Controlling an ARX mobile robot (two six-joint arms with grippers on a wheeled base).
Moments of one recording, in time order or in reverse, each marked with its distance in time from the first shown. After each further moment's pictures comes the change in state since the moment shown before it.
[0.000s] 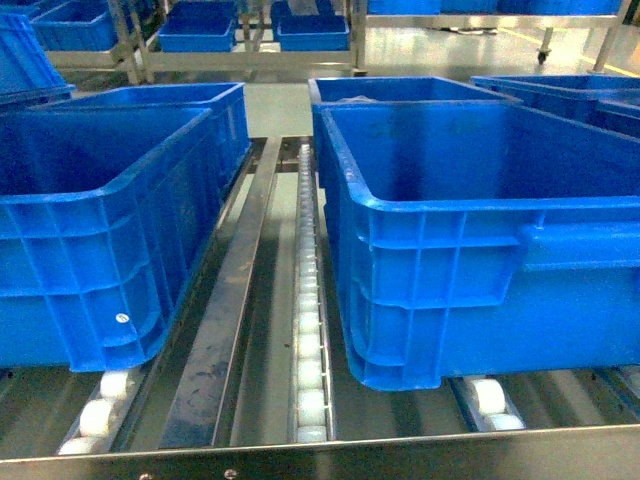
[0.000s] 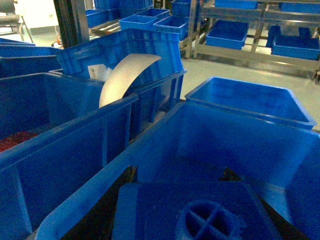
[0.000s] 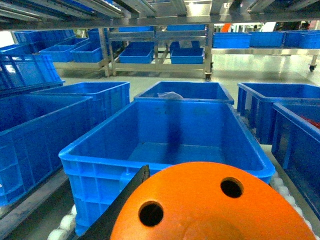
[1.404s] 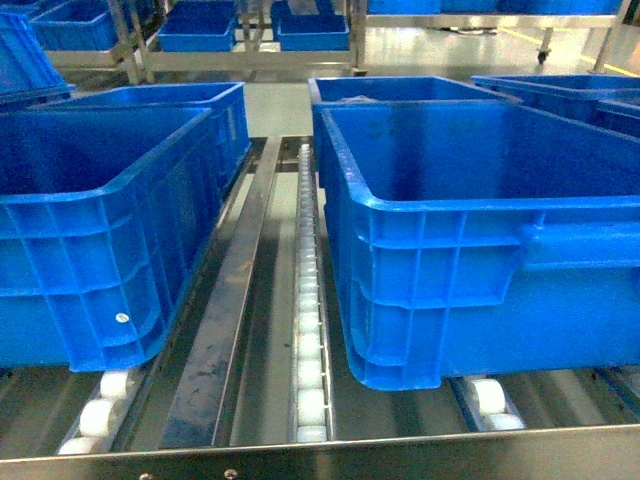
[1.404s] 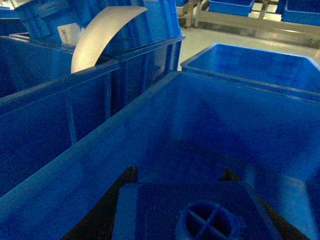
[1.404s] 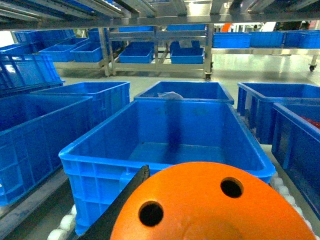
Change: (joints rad) left arm 0.011 0.436 0.318 -0.004 0.018 -0.032; right arm 0.000 0.000 0.000 0.000 0.000 0.000
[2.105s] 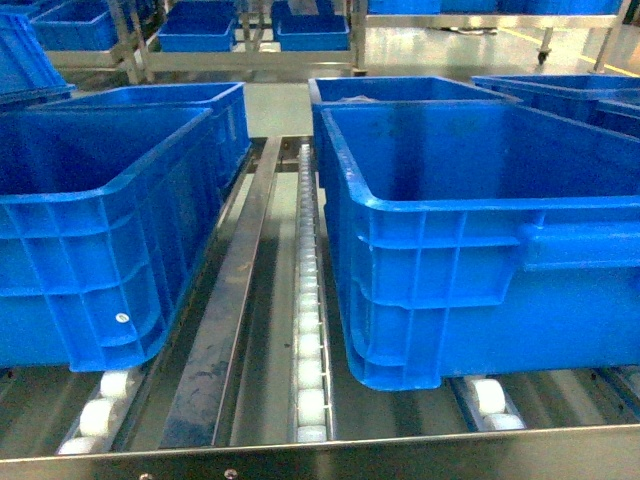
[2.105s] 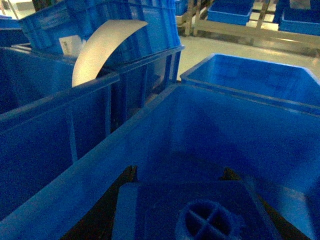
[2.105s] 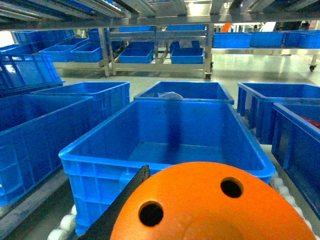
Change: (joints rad) left arm 0.010 0.005 0.030 0.011 0.010 0.011; right arm 0.000 0.000 0.000 0.000 0.000 0.000
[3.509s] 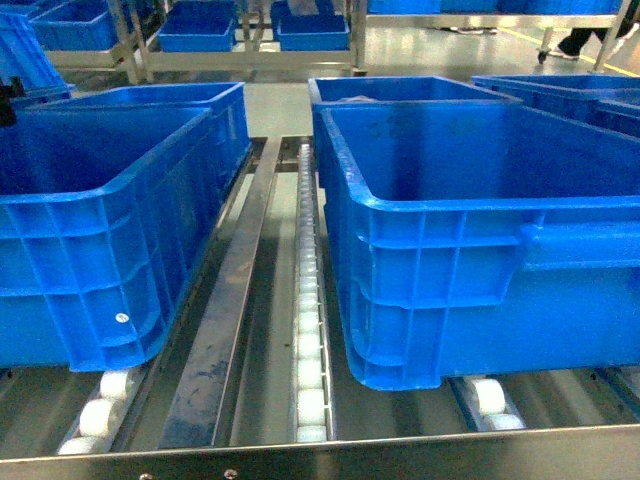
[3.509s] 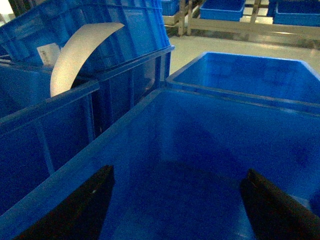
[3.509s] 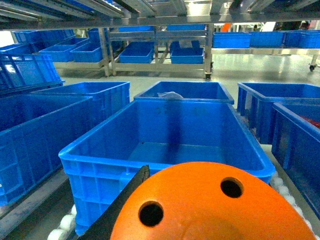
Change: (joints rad) left arm -0.037 0.141 0.170 -0.026 -0.010 0.056; right arm 0.000 0.000 0.000 0.000 0.000 0.000
